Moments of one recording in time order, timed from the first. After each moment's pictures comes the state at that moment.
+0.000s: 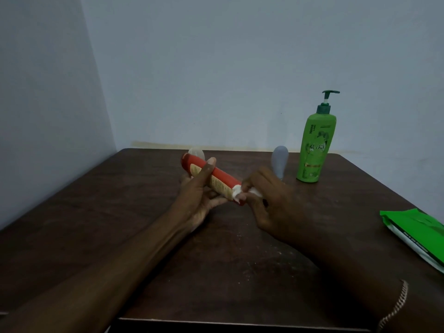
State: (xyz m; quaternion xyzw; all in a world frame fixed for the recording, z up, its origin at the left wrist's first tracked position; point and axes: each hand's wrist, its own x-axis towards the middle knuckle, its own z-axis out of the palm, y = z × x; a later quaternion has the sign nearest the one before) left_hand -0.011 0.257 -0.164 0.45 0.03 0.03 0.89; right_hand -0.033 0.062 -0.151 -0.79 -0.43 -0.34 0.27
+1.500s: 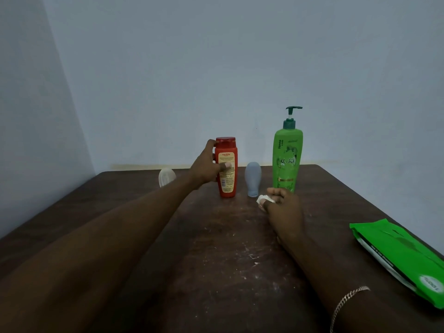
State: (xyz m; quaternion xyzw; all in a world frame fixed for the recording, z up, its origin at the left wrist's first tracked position) left_hand 0.127 0.193 -0.102 0.85 -0.11 0.13 0.50; right_hand 0.070 -0.006 -0.203 -0.71 0.02 -0.25 0.66
